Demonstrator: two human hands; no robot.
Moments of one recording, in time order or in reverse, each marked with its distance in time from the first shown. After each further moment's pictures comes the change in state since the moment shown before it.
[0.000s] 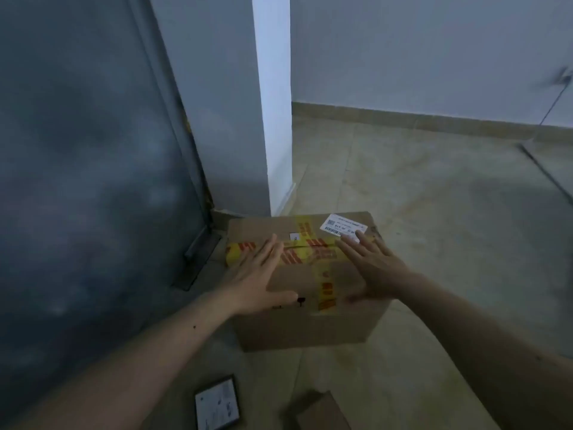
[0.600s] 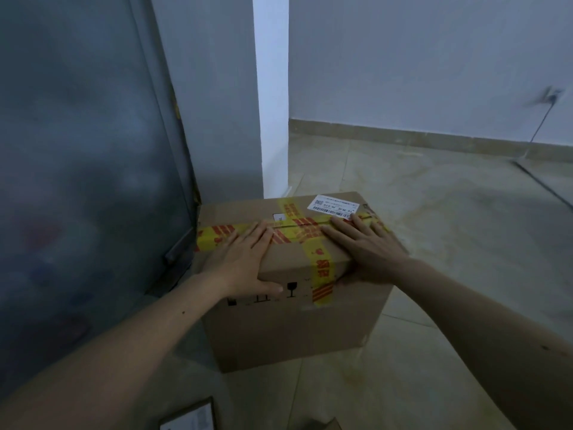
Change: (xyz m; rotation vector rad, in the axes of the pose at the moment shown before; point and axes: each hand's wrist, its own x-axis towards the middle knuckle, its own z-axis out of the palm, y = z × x) left_hand 0.068 -0.055 0.071 0.345 0.230 0.029; right_hand 0.055 0.005 0.061 -0.071 0.227 -0.058
